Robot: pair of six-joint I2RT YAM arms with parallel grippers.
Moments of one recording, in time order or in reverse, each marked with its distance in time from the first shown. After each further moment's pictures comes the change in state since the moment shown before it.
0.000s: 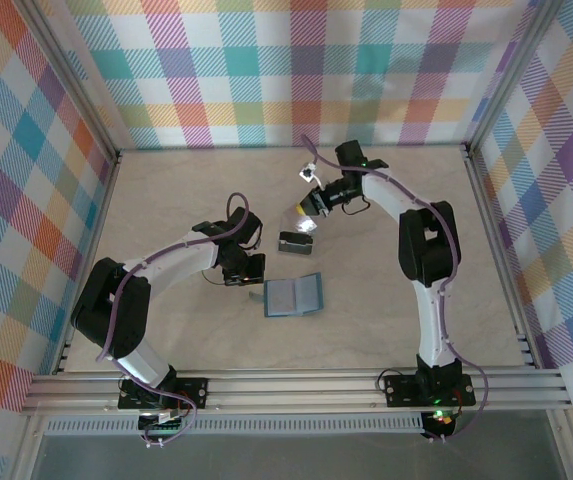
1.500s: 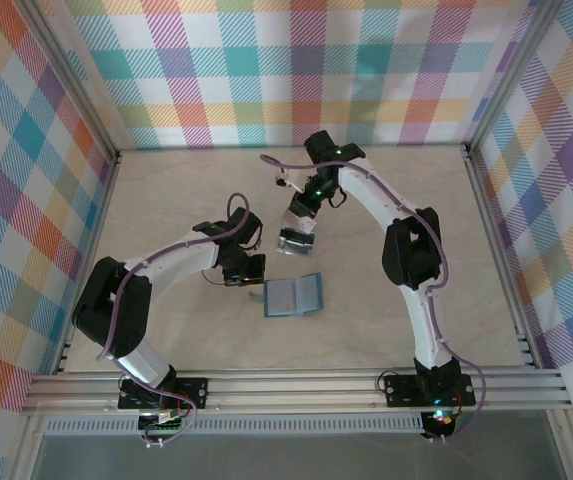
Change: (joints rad) left arm 0.000 0.006 0.000 -0.001 0.005 0.004; right arm 0.132 0.055 0.313 -0.357 0.416 -0.182
